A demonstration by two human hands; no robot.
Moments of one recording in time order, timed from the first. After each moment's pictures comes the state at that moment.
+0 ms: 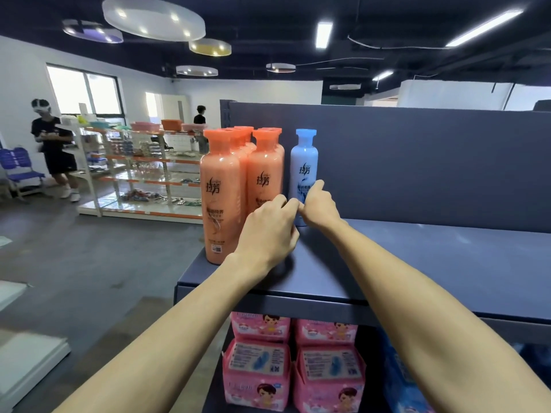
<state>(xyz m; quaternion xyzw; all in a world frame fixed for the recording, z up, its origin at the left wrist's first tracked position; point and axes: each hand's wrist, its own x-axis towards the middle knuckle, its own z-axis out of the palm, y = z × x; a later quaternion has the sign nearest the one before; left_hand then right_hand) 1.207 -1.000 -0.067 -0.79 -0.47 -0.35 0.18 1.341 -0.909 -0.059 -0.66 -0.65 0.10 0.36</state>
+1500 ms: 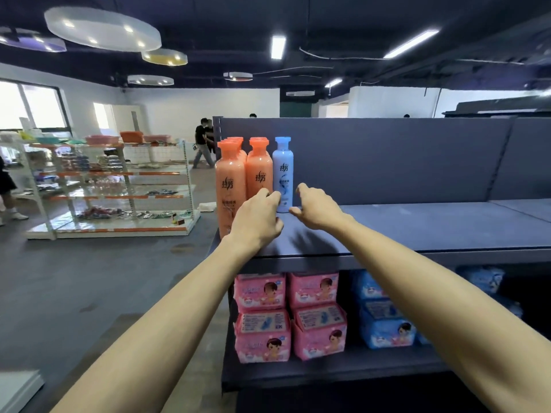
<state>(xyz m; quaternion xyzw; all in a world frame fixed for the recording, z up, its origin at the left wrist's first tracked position) 1.165 -1.062 -0.042 -0.83 -0.45 -0.32 0.11 1.324 -1.054 -0.030 -0.69 -0.69 -0.04 0.22</state>
